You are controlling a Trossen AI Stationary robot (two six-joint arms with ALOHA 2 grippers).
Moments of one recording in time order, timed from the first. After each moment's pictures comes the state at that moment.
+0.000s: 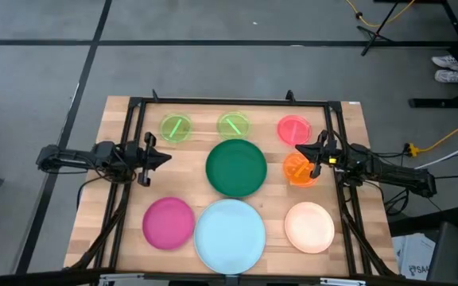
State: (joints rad) left arm -0.07 0.06 0.03 0.26 -0.13 -0.04; right arm -0.16 0.00 0.01 0.05 0.12 0.08
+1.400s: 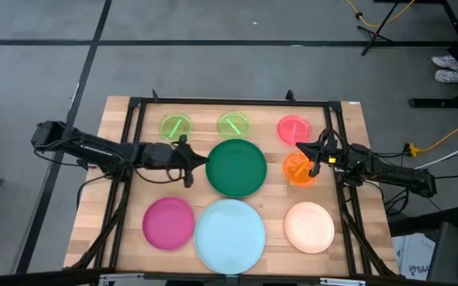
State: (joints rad) left arm -0.07 1.12 0.55 0.20 -0.29 -0.21; right arm -0.16 0.00 0.01 0.05 0.17 0.04
